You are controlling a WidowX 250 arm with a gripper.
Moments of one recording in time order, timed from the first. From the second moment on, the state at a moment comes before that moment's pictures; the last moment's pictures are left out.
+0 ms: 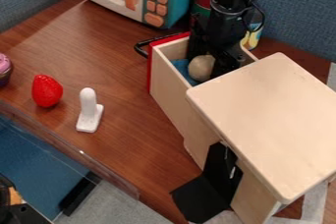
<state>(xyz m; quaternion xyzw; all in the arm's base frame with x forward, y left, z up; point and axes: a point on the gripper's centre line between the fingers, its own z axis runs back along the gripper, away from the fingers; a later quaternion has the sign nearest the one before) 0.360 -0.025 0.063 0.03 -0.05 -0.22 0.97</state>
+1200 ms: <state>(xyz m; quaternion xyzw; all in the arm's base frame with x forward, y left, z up) 0.306 0.125 0.161 -0.02 -0.14 -0.04 0.99</state>
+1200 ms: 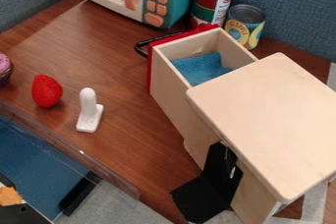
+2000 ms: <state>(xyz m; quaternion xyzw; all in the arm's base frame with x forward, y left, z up) 0.283 0.219 0.090 0.03 -0.05 0.16 0.99</state>
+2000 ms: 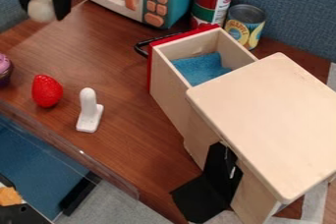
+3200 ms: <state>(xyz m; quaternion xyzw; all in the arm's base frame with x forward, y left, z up) 0.271 0.282 0.035 0.13 0.01 0.36 0.92</state>
